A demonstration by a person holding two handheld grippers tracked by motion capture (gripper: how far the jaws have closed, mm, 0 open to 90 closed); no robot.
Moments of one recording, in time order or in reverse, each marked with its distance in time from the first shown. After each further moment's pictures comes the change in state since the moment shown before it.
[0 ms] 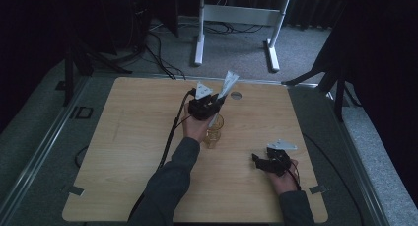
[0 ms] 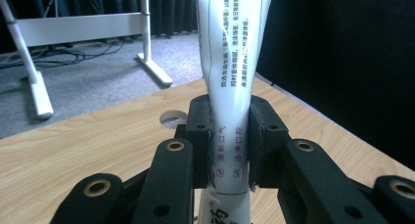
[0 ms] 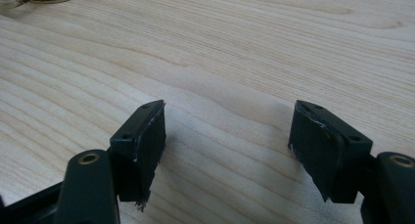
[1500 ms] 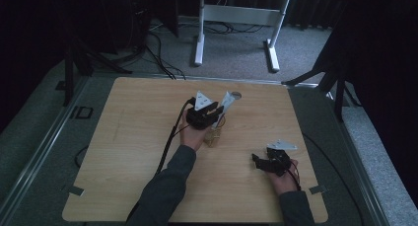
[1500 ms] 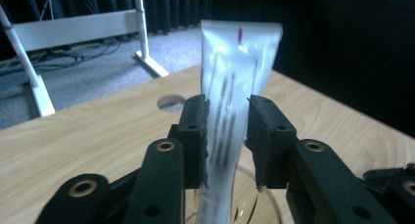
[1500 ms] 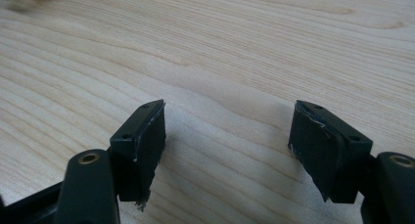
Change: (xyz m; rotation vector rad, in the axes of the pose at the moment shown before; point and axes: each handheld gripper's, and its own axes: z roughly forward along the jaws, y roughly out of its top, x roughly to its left) left arm -0.007 -0.020 -0.015 0.003 -0.013 0.068; right arm 0.001 0.000 0.000 0.002 0.002 0.000
